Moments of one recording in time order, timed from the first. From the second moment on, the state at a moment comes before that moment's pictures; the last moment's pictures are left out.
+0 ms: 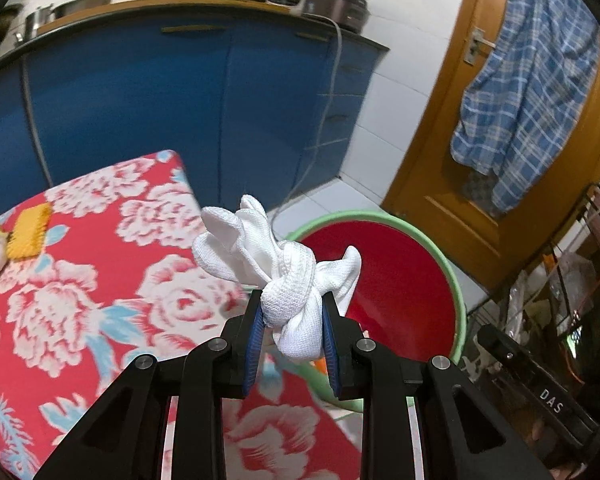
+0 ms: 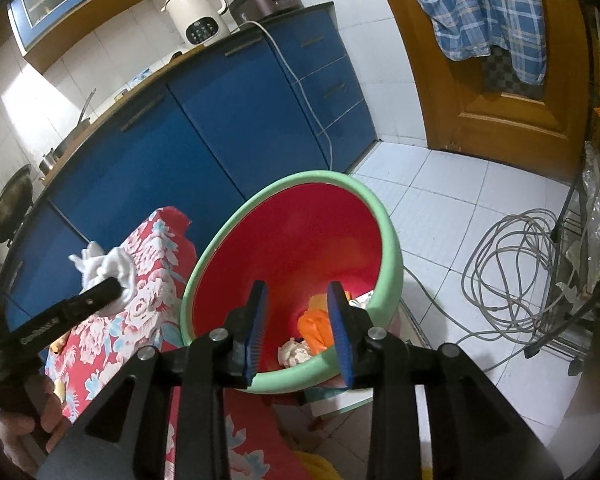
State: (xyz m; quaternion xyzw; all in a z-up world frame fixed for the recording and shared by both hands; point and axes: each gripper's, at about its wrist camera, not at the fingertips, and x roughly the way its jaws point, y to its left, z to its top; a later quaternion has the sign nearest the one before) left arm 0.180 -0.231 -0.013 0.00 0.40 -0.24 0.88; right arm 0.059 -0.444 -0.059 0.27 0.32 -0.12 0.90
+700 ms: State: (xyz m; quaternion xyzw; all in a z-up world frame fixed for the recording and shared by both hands) left arm 0.186 -0.262 -0.020 0.02 0.42 -0.26 0.87; right arm 0.041 -0.449 -0.057 0.27 0.31 -0.13 0.90
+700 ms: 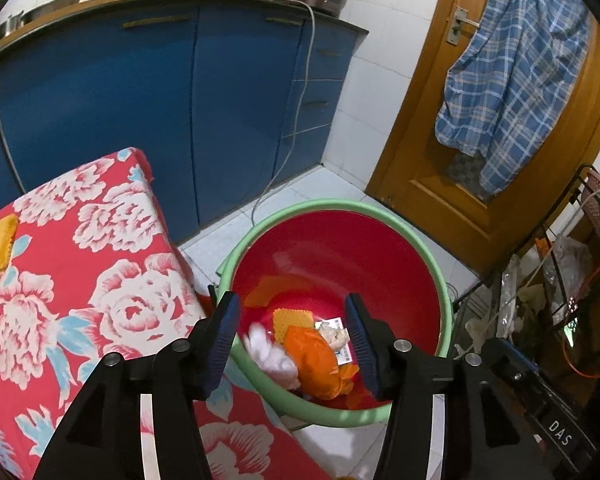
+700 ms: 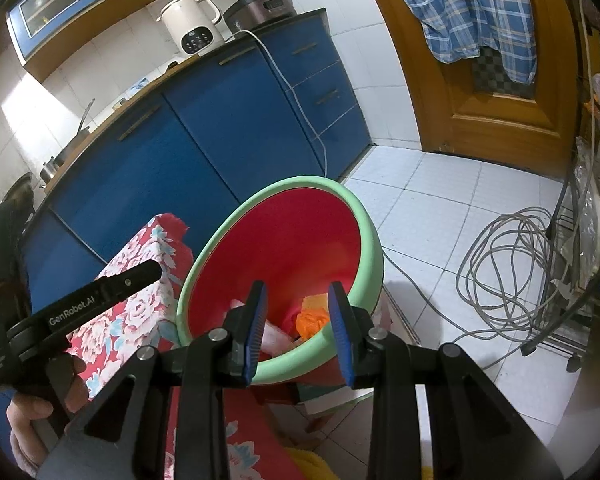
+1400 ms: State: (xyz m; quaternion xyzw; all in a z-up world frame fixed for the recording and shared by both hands) left arm 0.168 -0.139 -0.002 -0.05 0.41 -0.14 0.90; right arm 0.043 -0.408 -0.039 0.26 0.31 -0.08 0.91
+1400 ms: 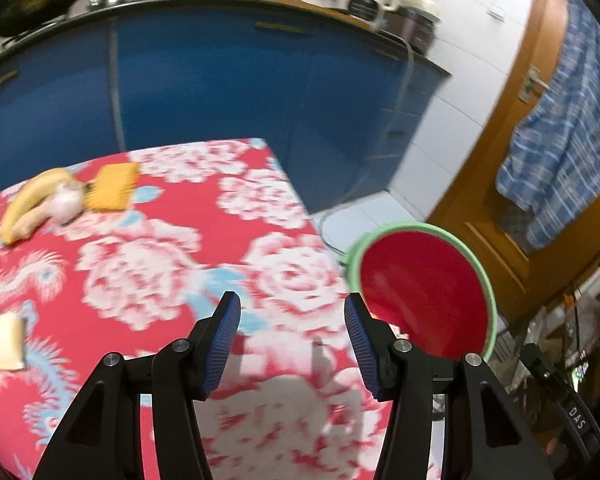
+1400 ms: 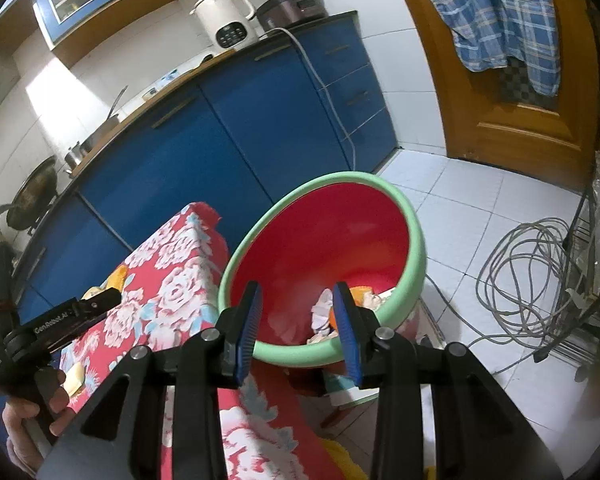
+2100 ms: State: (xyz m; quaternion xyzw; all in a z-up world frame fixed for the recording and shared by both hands) left arm 0.148 0.012 -0.020 -0.12 0.43 0.01 0.90; right arm 0.058 -0.349 -0.036 0.23 0.33 -0.03 0.92
